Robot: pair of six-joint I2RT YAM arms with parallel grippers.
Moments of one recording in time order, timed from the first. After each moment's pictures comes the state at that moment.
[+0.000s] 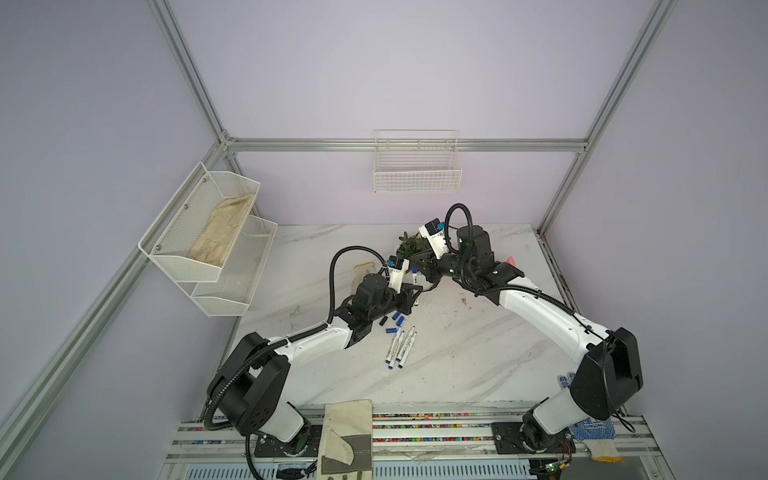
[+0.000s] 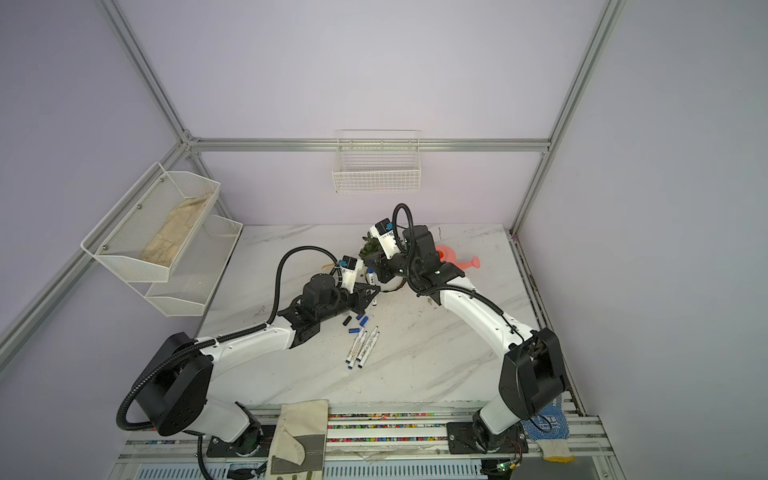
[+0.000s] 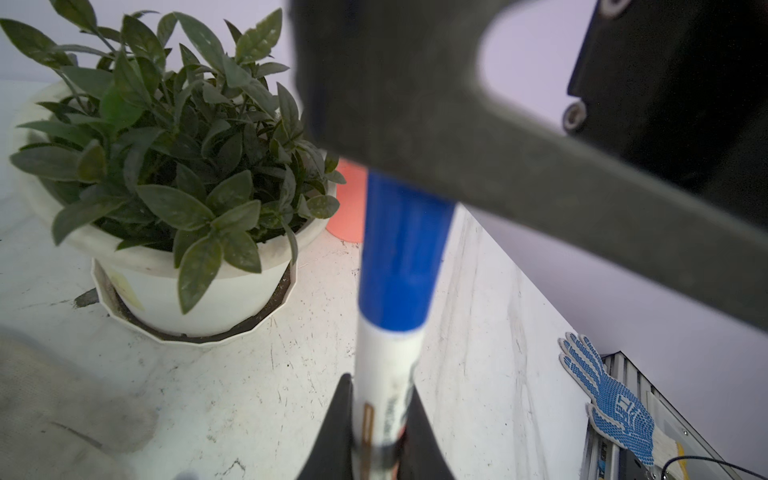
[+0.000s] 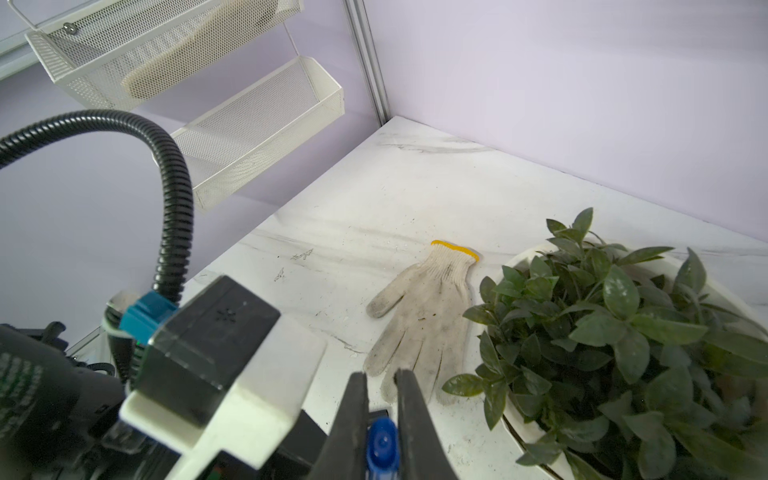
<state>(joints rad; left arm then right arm) -0.64 1.49 0.88 0.33 0.19 -0.42 0.55 1.55 1.32 -0.20 -0.47 0.11</state>
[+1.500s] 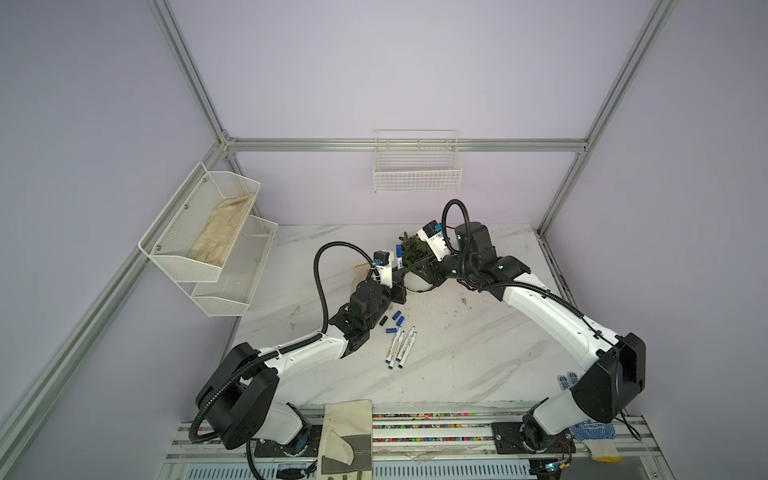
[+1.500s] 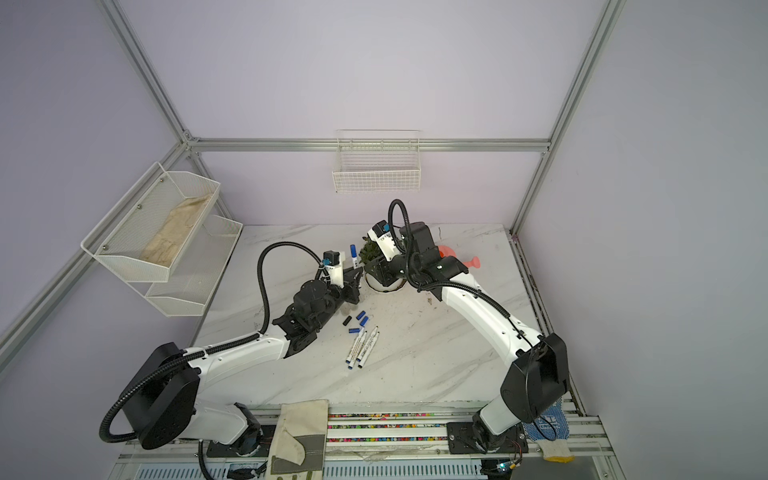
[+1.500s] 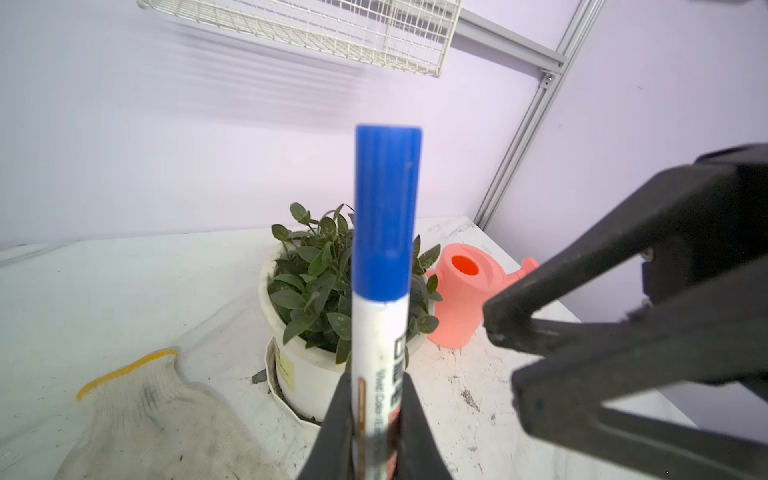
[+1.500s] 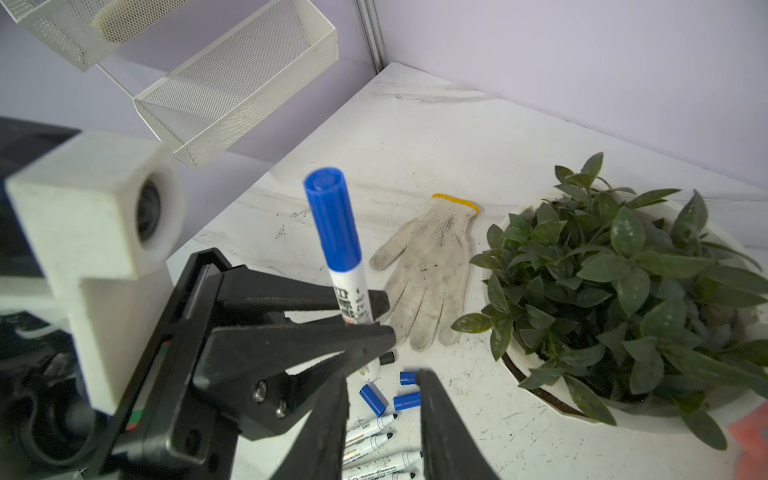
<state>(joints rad) -0.71 1.43 0.81 0.54 -0.25 -0.28 0.56 1.54 1.43 -0.45 -0.43 0.06</state>
